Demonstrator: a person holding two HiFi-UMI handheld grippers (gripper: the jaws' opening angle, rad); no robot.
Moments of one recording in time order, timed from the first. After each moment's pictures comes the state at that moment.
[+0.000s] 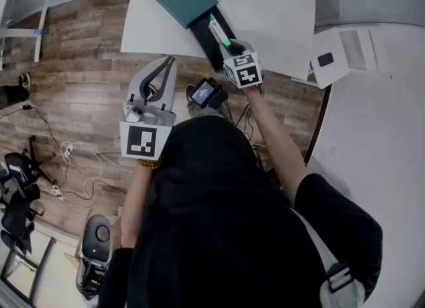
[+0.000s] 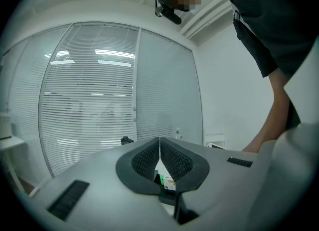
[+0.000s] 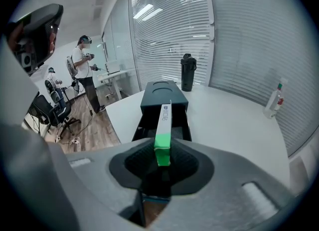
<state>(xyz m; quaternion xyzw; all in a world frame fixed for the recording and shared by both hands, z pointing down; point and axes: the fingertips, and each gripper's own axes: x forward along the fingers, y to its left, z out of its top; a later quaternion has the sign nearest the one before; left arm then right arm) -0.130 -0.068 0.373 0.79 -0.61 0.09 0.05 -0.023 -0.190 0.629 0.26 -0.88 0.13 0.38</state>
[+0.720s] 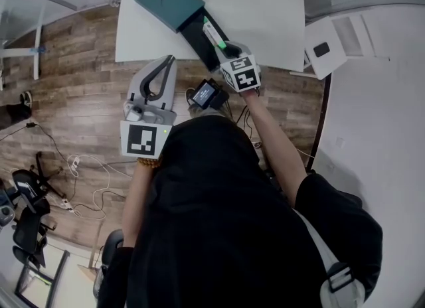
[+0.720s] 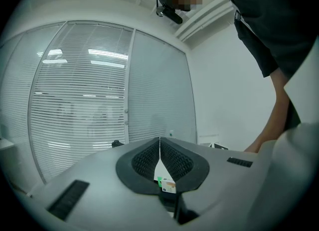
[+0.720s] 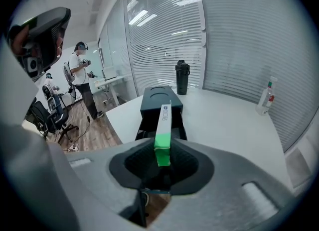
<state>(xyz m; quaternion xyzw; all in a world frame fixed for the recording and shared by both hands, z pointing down) -0.105 -0.077 0.364 0.81 -0.57 0.08 0.03 -0.003 -0.180 0.606 0.28 -0.88 0.14 0.36</state>
